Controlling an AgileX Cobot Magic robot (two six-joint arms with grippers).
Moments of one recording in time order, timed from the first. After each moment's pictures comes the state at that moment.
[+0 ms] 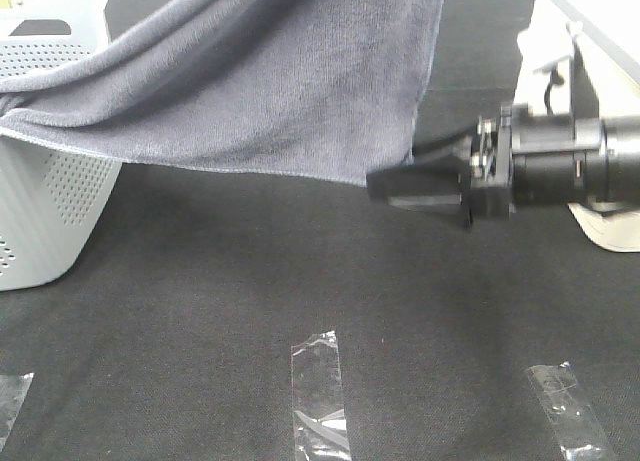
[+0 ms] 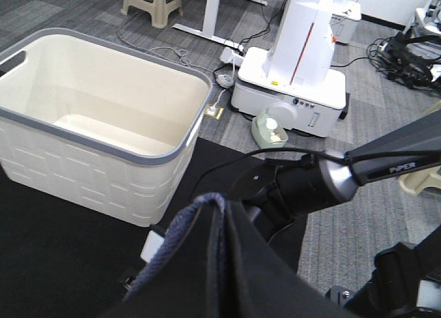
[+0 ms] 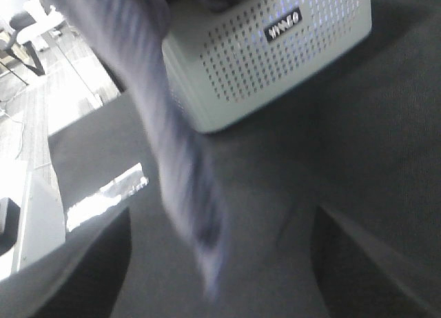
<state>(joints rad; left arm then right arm) -0.71 1.67 -1.96 -0.71 0.92 0.48 0.16 1.60 -0.63 1.73 0.96 -2.02</state>
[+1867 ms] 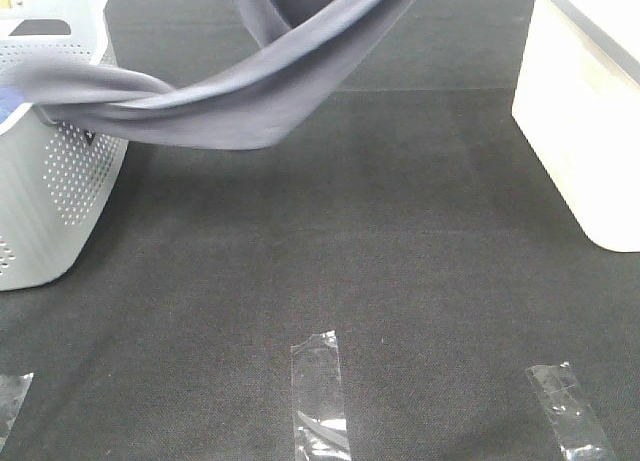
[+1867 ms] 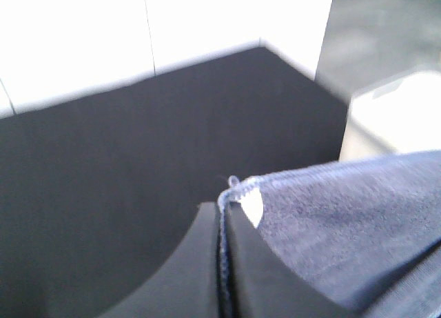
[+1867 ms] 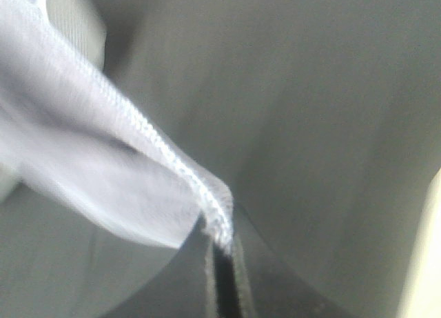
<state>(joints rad) -0.47 1.72 -1.96 0.00 0.63 -0.04 0.16 1.56 -1.77 0.43 0.97 -0.35</state>
